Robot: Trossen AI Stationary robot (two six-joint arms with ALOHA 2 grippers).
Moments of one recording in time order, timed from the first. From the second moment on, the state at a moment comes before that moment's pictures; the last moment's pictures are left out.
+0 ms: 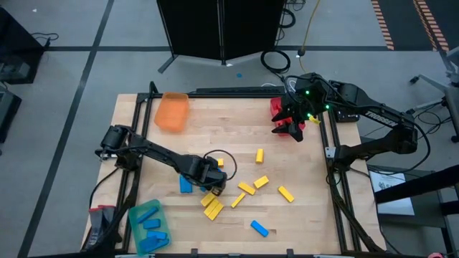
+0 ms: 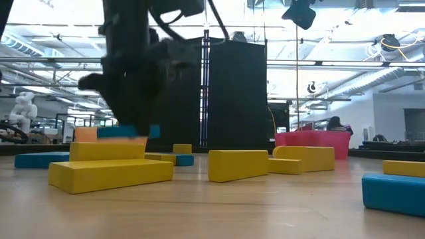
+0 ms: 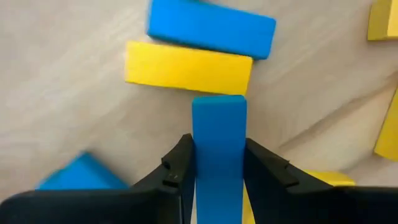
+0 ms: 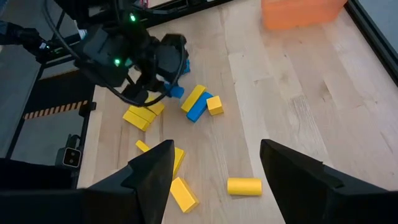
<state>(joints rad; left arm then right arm) -0.26 1.84 1.28 -0.87 -0.07 -1.23 -0.36 1.21 1.43 -0.96 -0.40 0.04</state>
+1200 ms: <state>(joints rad) -0.99 1.84 1.64 -1.48 0.05 -1.83 -0.36 1.21 1.43 -0.98 -0.40 0.01</state>
